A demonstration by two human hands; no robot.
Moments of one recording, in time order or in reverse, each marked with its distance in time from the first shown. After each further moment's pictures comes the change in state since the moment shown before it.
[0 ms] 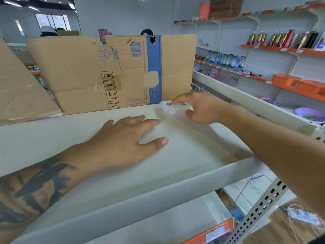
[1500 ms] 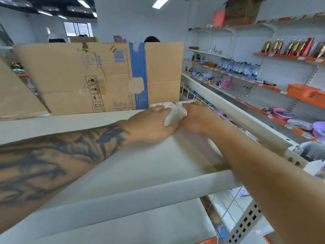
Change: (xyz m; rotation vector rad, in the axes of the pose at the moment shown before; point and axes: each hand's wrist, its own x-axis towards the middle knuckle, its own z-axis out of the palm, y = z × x) left_hand 0.112 0.092 0.004 -0.011 0.104 0.049; right_hand -0.004 0.038 0.007 0.022 -0.081 0.362
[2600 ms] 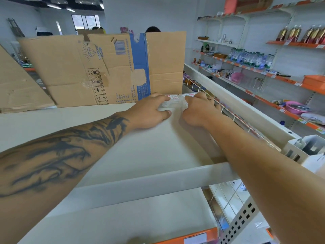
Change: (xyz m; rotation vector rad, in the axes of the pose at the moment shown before) left_hand 0.027 -0.035 0.018 -0.218 0.144 -0.035; right_hand -0.012 -0.003 0.001 0.055 0.047 0.061
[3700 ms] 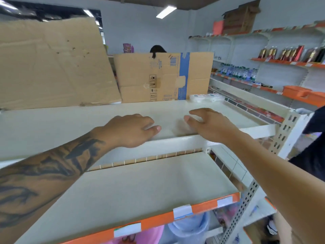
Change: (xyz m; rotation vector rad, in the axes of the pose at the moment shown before) left_hand -0.258 -0.089 -0.125 0.303 -0.203 -0.072; right_hand -0.189 -0.122 0.027 0.110 0.116 -0.109
